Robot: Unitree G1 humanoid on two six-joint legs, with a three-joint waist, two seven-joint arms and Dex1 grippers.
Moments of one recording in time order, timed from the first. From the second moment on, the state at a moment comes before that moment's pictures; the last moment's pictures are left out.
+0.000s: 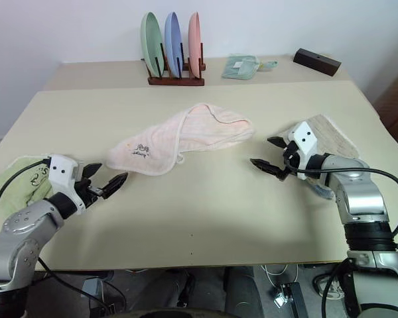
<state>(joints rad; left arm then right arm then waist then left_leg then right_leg) 0.05 0.54 0.29 -0.45 -0.47 0.64 -0.46 -0.40 -0.73 -0.10 0.14 0.33 0.34 0.97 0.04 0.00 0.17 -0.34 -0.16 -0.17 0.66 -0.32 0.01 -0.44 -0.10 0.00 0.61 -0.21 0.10</state>
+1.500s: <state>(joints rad) -0.29 0.55 -0.06 -0.25 -0.28 0.61 -0.65 -0.28 -0.59 0.04 -0.18 0.30 0.40 0.79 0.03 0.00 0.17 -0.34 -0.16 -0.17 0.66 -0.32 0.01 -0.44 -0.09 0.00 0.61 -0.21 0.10</state>
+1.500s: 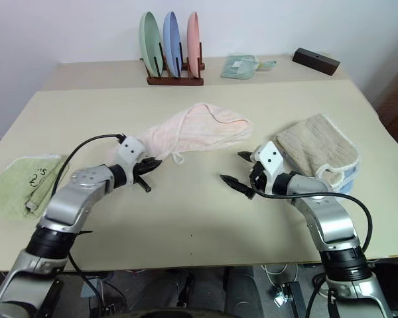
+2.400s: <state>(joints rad) -0.11 0.57 0.27 -0.28 -0.40 0.61 -0.48 -1.00 -0.39 0.31 0.97 -0.32 -0.26 0.41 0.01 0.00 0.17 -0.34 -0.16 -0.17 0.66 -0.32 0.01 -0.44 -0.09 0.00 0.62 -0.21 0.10</state>
